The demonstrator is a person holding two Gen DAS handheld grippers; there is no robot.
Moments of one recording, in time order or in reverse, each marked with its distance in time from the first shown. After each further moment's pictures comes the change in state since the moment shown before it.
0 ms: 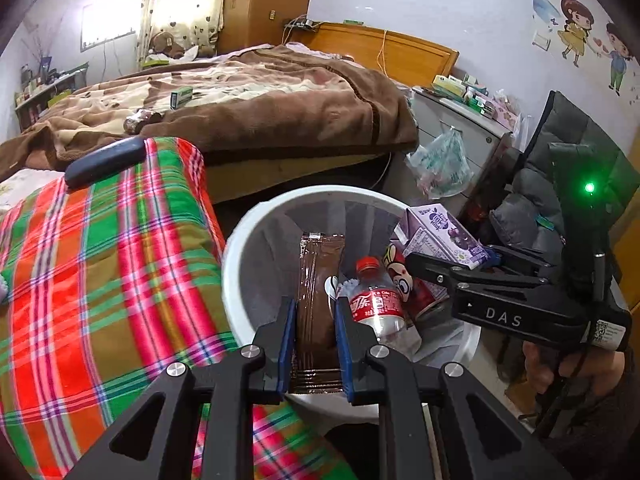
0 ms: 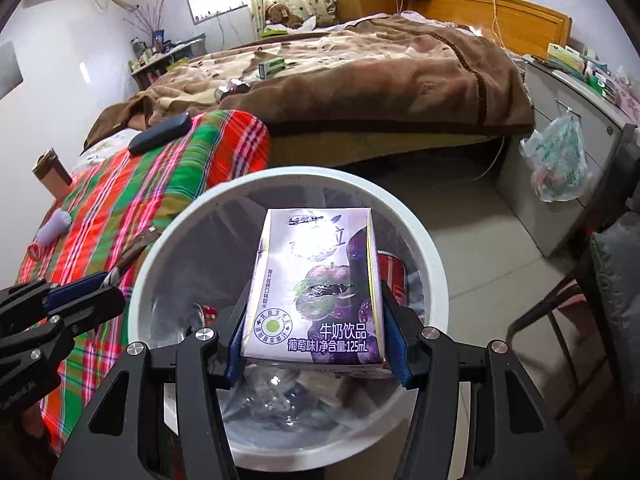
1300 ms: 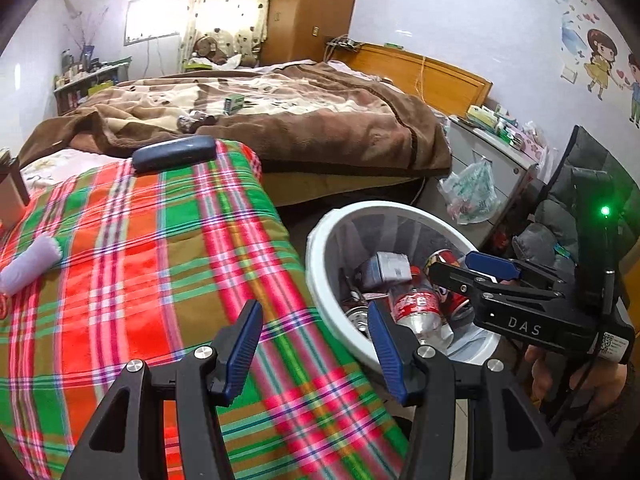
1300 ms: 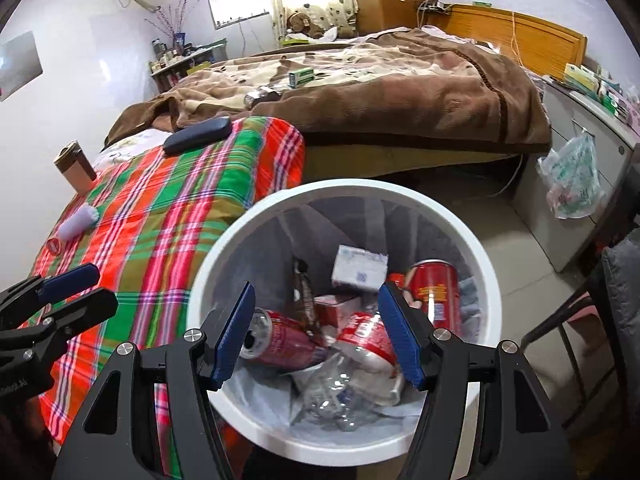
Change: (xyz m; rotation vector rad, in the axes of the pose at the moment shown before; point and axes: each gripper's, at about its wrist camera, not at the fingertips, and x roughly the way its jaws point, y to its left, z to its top) left arm -0.059 0.053 -0.024 -0.099 -0.078 0.090; right arm -0.014 0.047 -0.002 -0.046 -0.057 0.048
